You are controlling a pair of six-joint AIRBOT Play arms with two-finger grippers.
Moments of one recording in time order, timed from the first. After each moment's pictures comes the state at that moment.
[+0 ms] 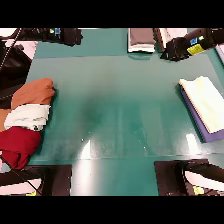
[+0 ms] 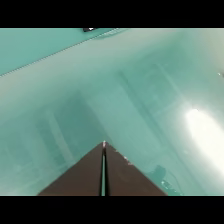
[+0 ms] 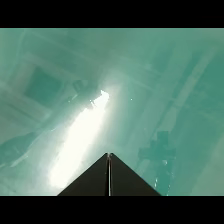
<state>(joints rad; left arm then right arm) -0.36 -1.39 1.85 1.25 -1.00 -1.43 0.22 -1.26 1.86 -1.28 1.54 1.56</state>
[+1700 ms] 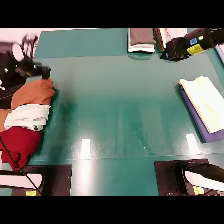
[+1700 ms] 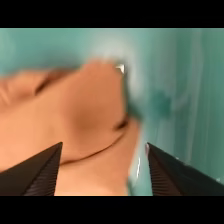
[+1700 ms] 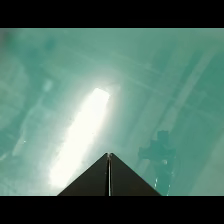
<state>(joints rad) -0.01 -1.52 1.49 1.73 -1.12 -1.59 0.22 -1.26 1.86 -1.28 1.54 1.56</state>
